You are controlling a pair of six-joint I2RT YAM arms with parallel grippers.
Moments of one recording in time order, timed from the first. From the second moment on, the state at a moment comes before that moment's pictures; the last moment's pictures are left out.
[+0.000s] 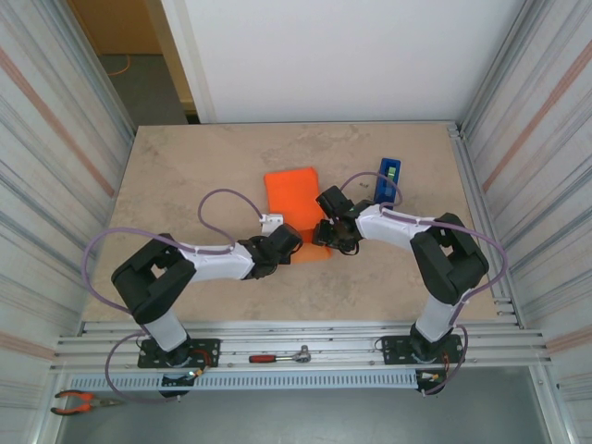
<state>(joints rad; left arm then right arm) -0.90 1.68 0.80 -0.12 -0.50 -0.69 0.64 1.75 1.05 -0.52 -0.03 0.80</state>
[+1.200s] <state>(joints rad) -0.94 1.63 0.73 -0.11 -0.49 -0.82 0.64 1.75 1.05 -0.50 -0.03 0.80</state>
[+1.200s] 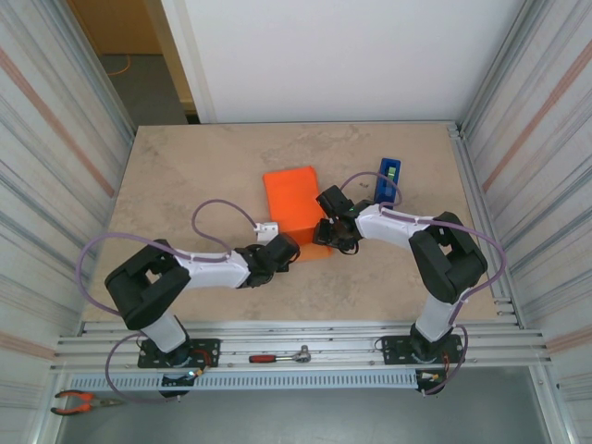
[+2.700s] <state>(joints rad) -0.82 1.58 1.00 -0.30 -0.29 0.08 0.55 1.53 0.86 -0.50 -0.10 0.78</state>
